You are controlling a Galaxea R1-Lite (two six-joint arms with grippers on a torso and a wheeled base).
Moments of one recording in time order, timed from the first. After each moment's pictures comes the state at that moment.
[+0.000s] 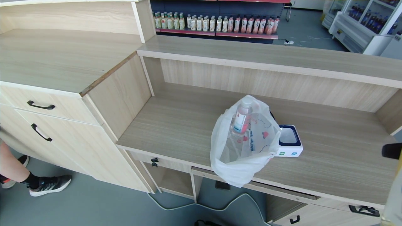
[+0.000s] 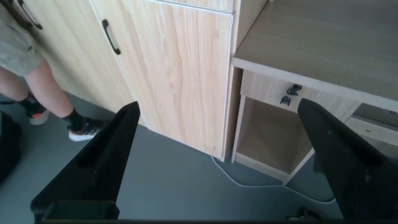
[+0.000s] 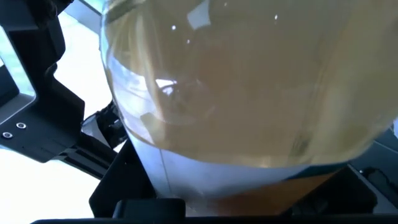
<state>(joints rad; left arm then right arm) 0.00 0.00 0.00 -0.05 0.22 0.02 0.45 0.94 -0.89 0.05 0.88 0.33</state>
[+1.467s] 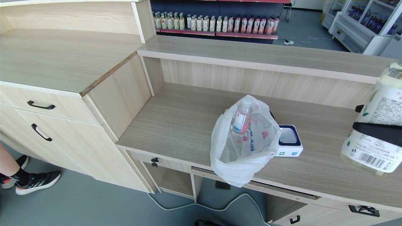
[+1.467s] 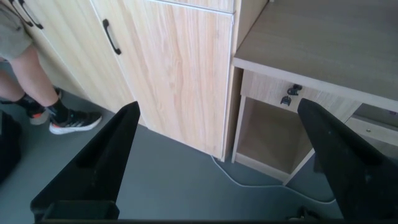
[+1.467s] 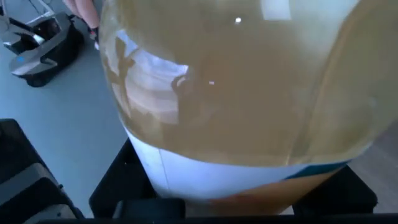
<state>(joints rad) 0.00 0.00 0.00 -0.05 0.22 0.02 0.10 1.04 -0.86 -0.01 0.65 -0.21</state>
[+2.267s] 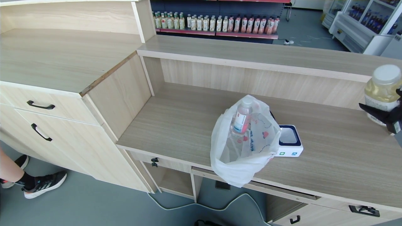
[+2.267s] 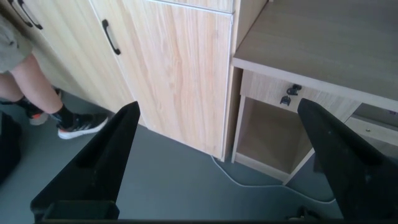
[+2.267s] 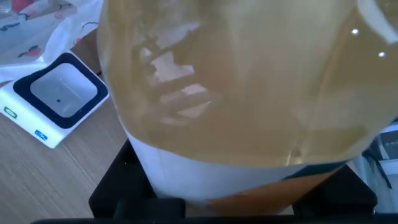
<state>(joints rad) 0.00 0.00 0.00 -0.05 0.22 0.02 -0.38 1.45 -0.72 -0.75 0.57 -0.92</state>
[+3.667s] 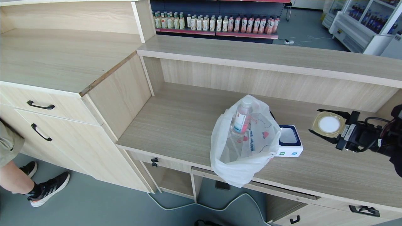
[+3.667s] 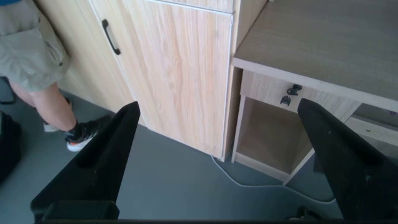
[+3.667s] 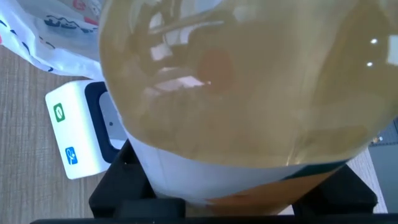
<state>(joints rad) 0.00 0.00 0.00 -0.05 0.22 0.02 -0.28 1.88 -0.69 -1.13 0.95 -1.29</state>
